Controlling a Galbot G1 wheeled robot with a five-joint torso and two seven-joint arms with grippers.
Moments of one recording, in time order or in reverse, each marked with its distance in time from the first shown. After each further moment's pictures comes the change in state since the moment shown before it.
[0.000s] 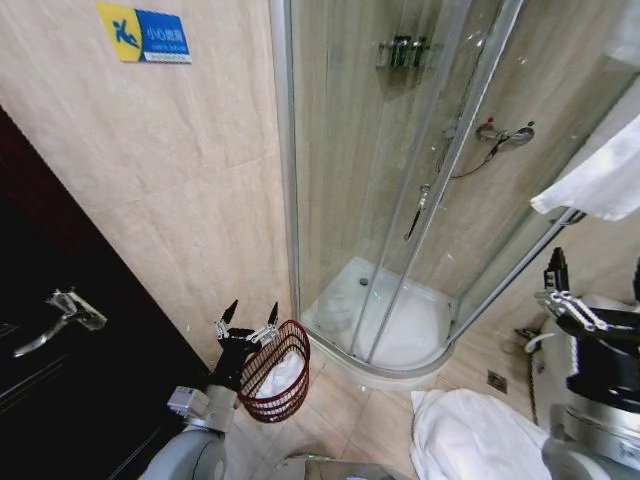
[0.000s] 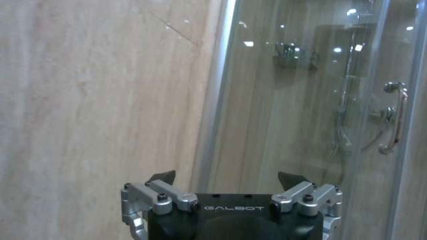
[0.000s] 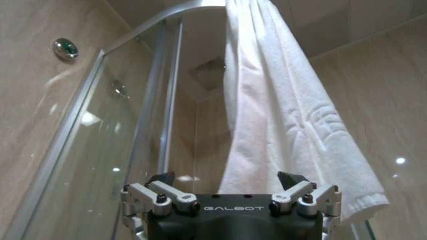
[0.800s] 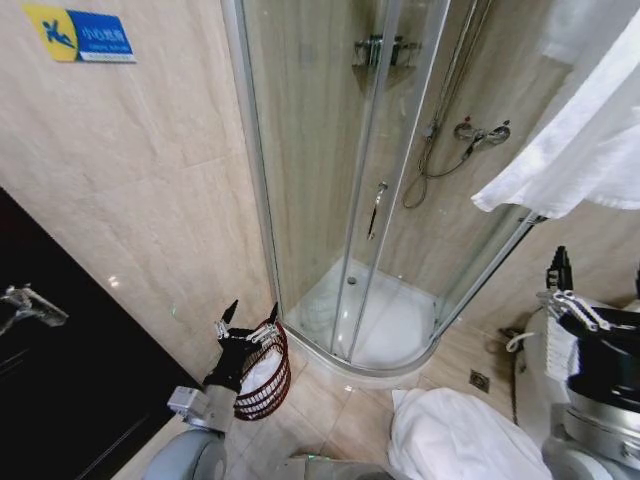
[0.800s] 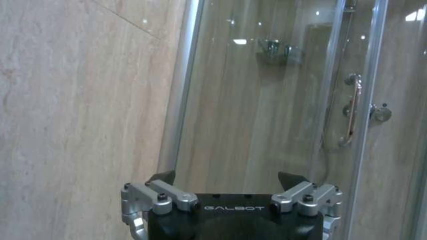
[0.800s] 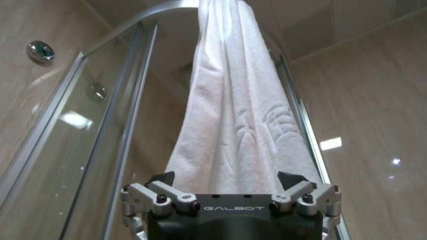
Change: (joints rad) left arm 0.000 0.000 0.000 0.000 0.000 0.000 0.000; right arm -0.002 -0.006 0.007 0.000 0.014 0.004 -0.003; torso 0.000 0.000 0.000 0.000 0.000
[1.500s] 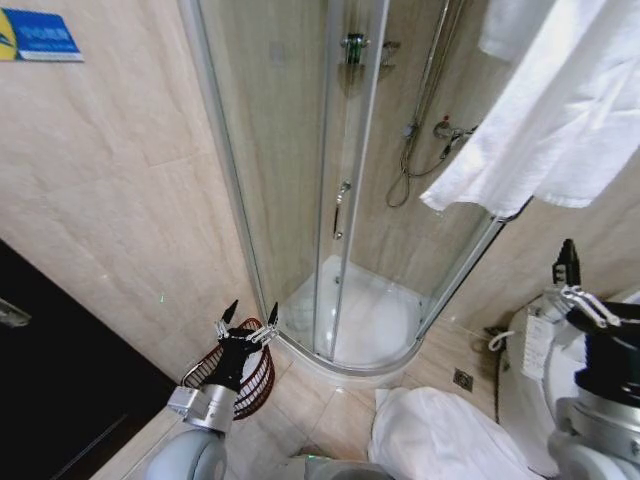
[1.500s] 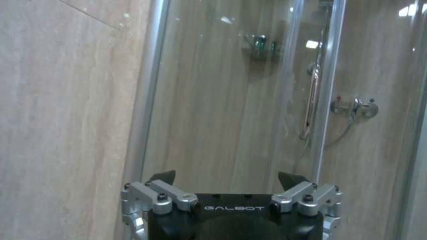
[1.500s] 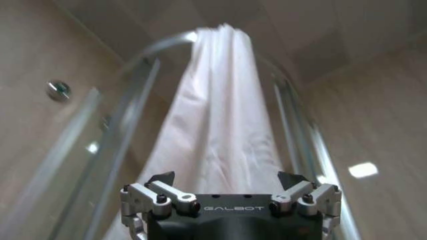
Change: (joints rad) left arm 0.000 0.000 0.000 0.000 0.000 0.000 0.000; right arm 0.091 -0.110 0.078 0.000 0.144 0.023 -0.113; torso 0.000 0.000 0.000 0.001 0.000
